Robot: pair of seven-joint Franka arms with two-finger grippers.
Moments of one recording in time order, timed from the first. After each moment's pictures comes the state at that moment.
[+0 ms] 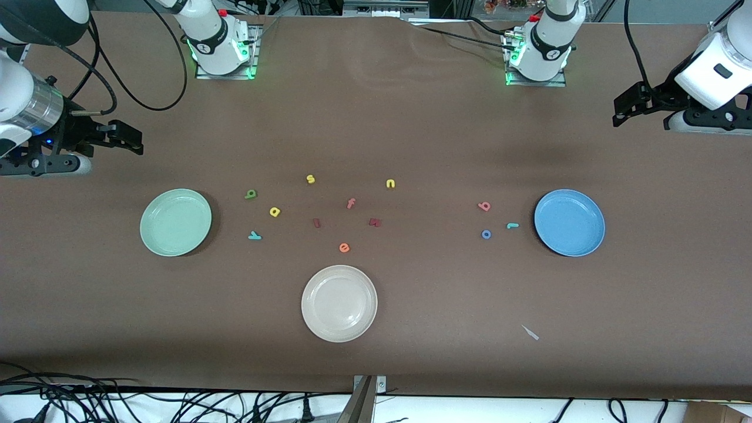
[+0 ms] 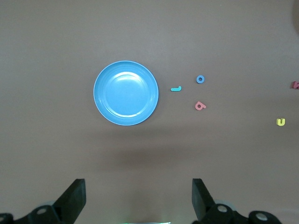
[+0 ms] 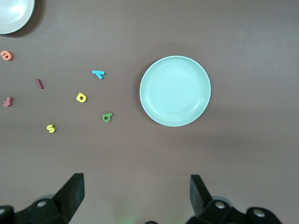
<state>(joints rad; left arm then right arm) 0.08 -0.12 -0.13 -1.74 -0.03 1.55 -0.02 0.10 0.07 -0.02 -1.61 -0.01 1.56 0.02</state>
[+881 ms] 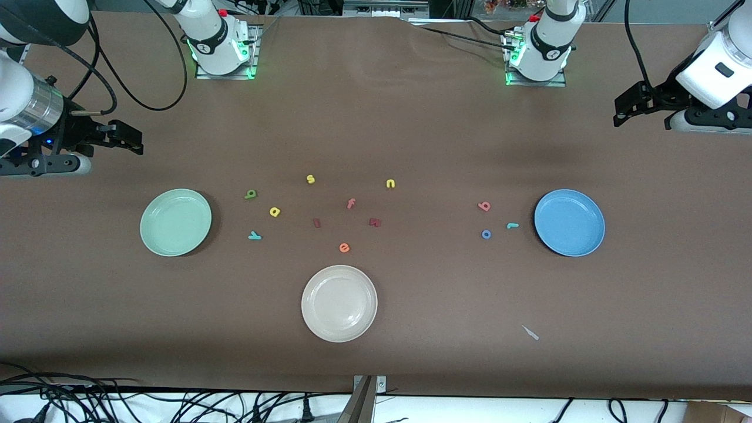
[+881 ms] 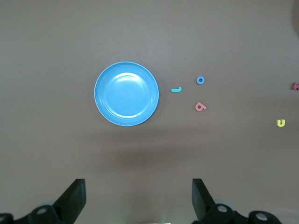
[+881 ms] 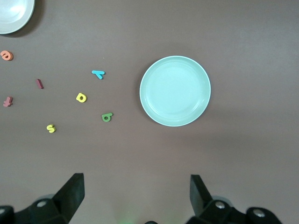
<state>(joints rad) 0.09 -0.12 -0.14 -1.73 -0.03 1.55 -0.02 0.10 0.07 -0.02 -1.61 -0.01 1.56 0.02</state>
